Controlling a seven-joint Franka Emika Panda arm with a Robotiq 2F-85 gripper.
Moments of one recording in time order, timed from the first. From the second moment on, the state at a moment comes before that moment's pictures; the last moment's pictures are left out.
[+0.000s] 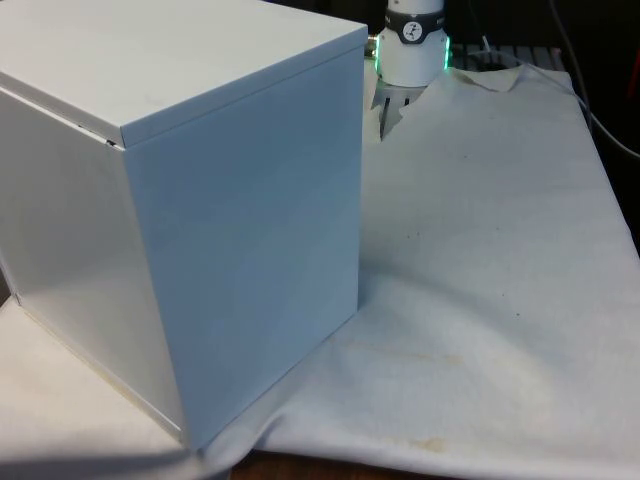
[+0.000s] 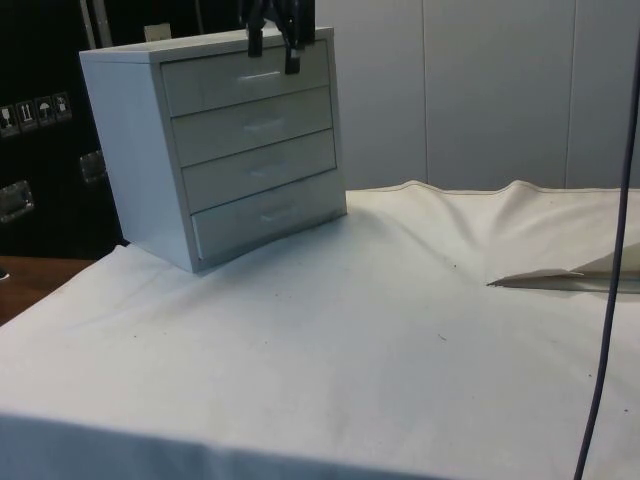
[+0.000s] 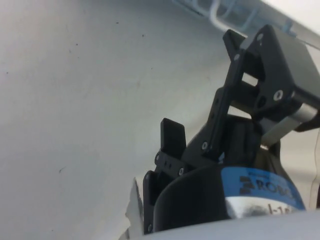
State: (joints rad) arm 0.31 0.00 -0.49 -2.08 -0.11 2.34 -1.14
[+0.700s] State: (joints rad) arm 0.31 0.01 -0.50 -2.12 -0.19 2.46 -1.13
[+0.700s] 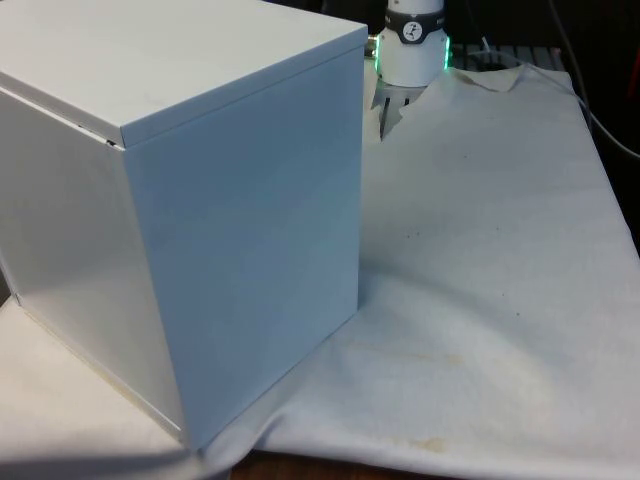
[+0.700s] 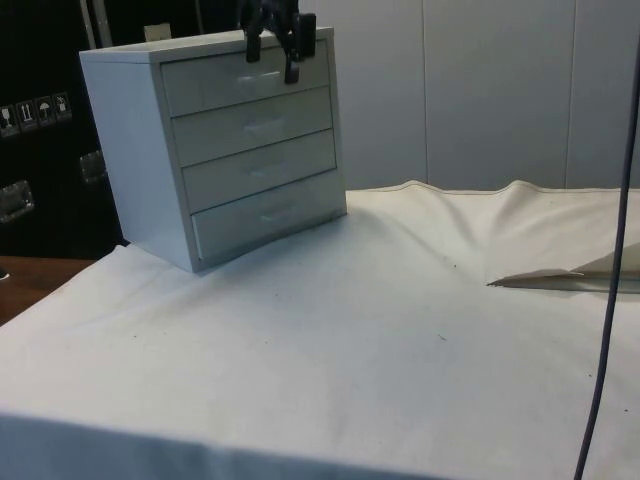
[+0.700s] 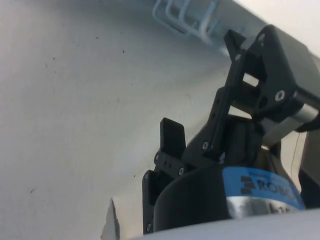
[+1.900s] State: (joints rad) arm 0.30 0.04 -0.51 -2.20 -0.39 2.63 -1.02
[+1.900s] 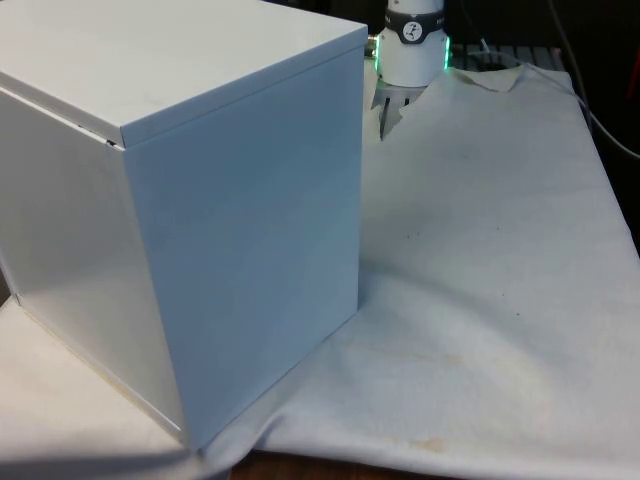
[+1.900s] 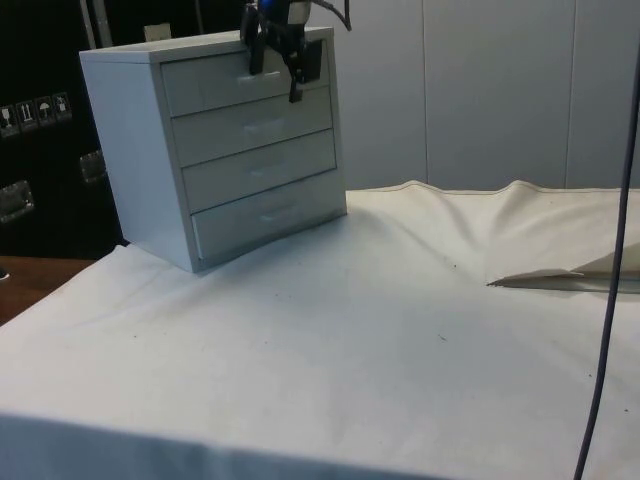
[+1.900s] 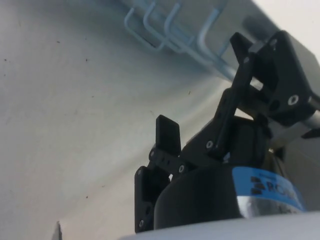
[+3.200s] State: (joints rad) arm 0.30 0.04 -0.52 -2.20 -0.40 2.65 -1.00
